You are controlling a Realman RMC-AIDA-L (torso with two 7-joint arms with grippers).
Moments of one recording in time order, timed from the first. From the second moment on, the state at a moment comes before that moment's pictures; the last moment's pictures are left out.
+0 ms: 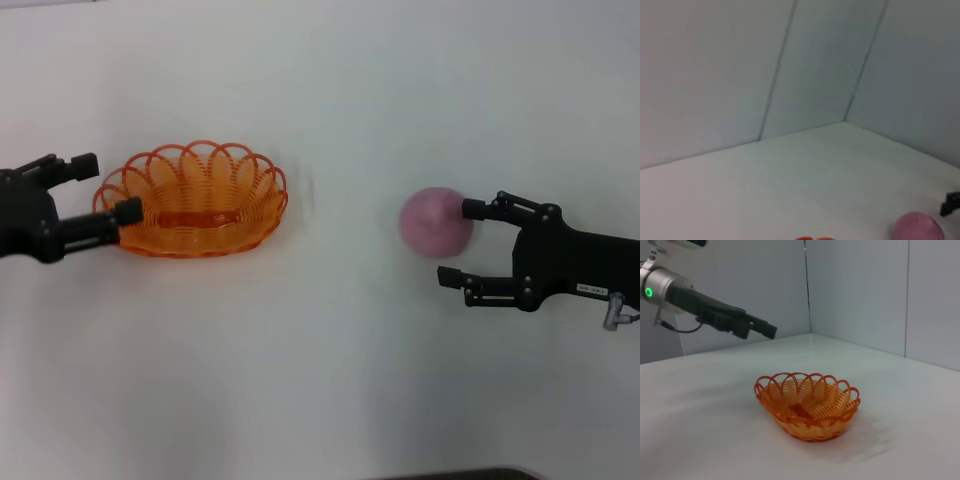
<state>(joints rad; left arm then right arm) -0.35 -2.16 0.48 0.91 2.09 1.68 -1.43 0.34 2.09 -0.47 -0.46 -2.11 -1.58 0.84</state>
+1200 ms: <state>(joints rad) -0.18 -2.17 0.45 0.73 2.17 1.67 -0.93 0.34 2.09 -0.48 -0.46 -2.11 -1.58 0.83</state>
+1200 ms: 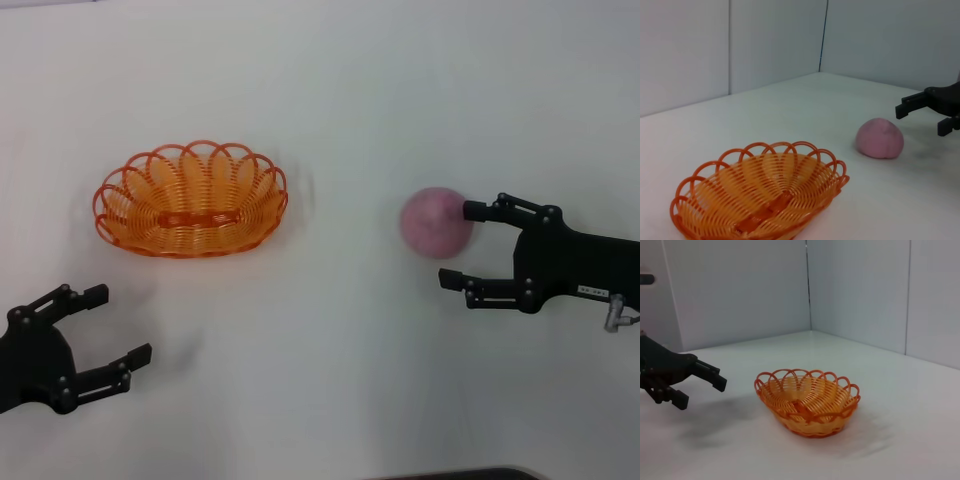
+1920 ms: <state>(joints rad) -0.18 -2.17 0.45 0.73 2.16 1.68 -0.94 0.35 2.08 -0.48 -0.58 -2.11 -1.64 1.27</state>
